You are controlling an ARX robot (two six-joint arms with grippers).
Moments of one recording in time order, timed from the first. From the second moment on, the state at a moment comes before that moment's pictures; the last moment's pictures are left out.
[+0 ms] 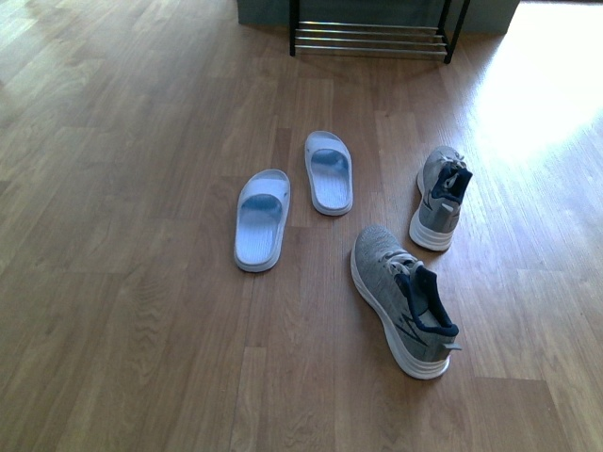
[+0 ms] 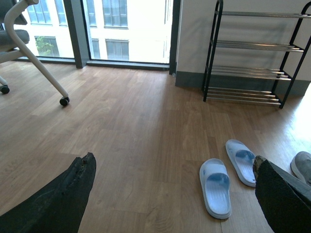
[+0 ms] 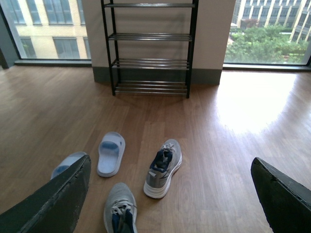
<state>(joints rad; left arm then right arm) 0.00 0.02 0.01 0.00 0.00 0.00 0.00 0.00 0.02 0.00 0.00 -0.01</state>
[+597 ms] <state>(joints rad) 0.00 0.02 0.01 0.00 0.00 0.00 0.00 0.00 0.02 0.00 0.00 -0.01</state>
